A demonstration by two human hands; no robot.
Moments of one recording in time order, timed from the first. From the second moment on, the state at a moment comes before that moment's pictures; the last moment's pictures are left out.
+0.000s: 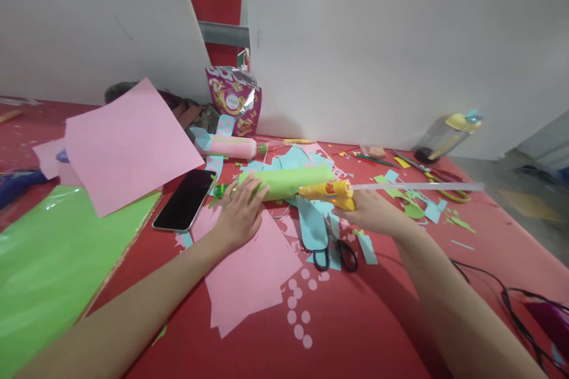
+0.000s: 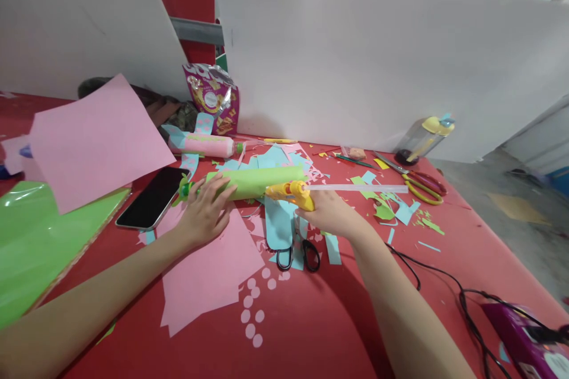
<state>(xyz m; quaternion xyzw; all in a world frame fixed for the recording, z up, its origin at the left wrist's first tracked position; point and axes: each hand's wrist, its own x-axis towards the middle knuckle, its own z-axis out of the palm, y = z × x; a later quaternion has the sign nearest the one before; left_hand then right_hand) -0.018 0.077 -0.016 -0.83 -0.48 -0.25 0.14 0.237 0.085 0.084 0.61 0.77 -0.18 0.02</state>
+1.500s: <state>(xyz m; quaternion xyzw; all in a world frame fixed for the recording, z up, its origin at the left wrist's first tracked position) -0.018 0.078 -0.017 -0.83 -0.47 -0.25 0.14 0.245 0.087 0.084 0.62 0.77 -0.18 0.01</state>
